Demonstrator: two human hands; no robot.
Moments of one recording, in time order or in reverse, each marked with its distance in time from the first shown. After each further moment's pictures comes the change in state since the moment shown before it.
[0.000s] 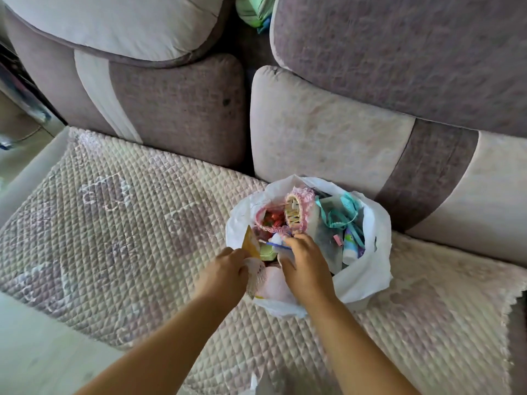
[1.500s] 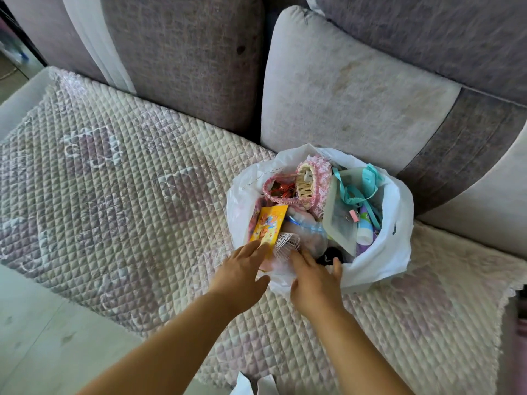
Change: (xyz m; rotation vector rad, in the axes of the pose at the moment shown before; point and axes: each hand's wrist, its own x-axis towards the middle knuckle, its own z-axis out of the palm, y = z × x) left_hand -0.008 -0.045 0.069 0.054 -0.201 0.180; right_hand -0.048 0.028 0.052 -0.428 -0.307 0.140
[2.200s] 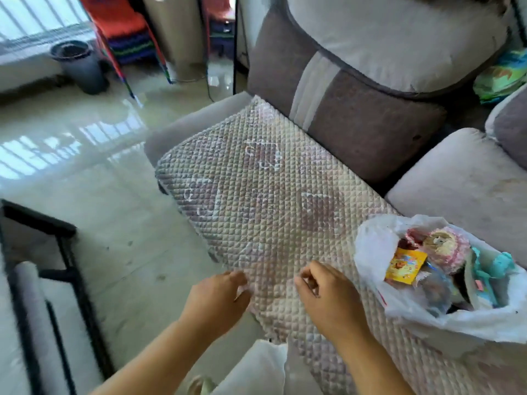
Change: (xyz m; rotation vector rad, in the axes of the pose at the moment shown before) left_hand -0.338 -0.188 -0.101 -0.086 0.357 -0.428; right_hand -0.183 -0.302 -0.026 0.164 0.177 -0.565
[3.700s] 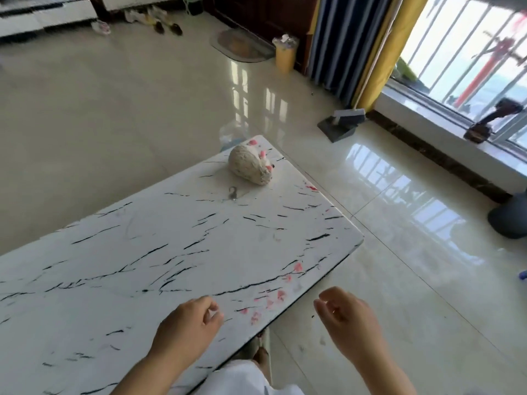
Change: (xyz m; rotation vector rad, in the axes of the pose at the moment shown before) left_hand -0.193 -0.536 -0.159 -0.825 0.673 -1.525; right_hand 0.216 -0.660 0.416 -0.236 -0.925 -1.092
